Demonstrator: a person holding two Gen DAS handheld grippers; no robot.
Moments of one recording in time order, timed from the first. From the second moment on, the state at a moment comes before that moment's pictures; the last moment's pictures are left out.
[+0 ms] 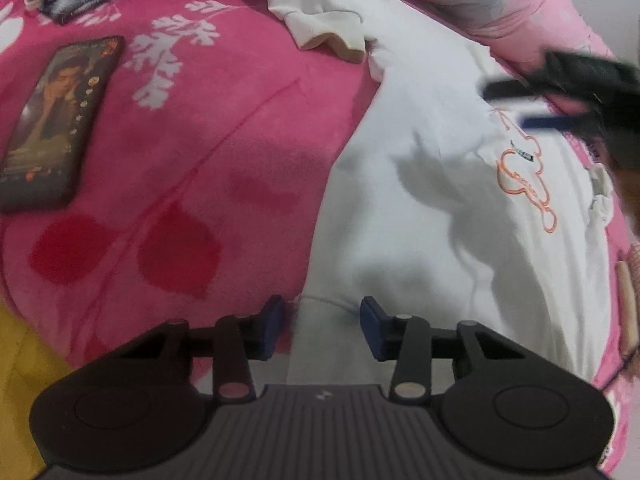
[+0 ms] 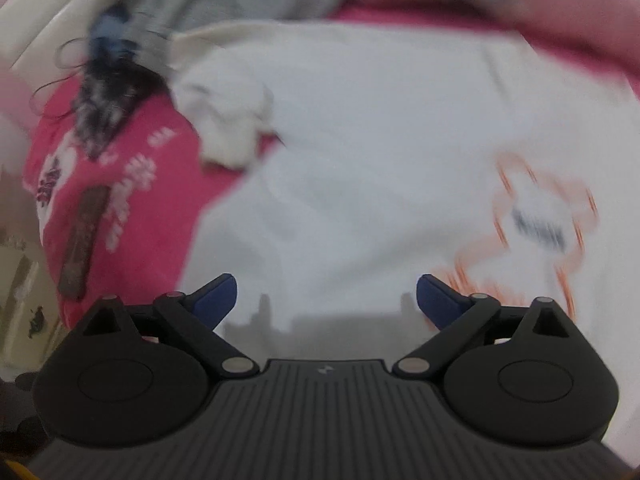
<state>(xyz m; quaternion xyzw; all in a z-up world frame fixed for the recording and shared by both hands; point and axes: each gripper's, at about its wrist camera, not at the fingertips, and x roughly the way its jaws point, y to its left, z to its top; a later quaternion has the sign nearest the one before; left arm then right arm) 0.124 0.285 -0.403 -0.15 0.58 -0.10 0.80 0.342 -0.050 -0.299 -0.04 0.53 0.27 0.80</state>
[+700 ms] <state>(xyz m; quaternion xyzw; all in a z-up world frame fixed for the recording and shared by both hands) 0.128 0.313 -0.423 -0.22 0.58 -0.17 0.77 0.373 0.058 -0.326 -0.09 0.59 0.26 0.76</state>
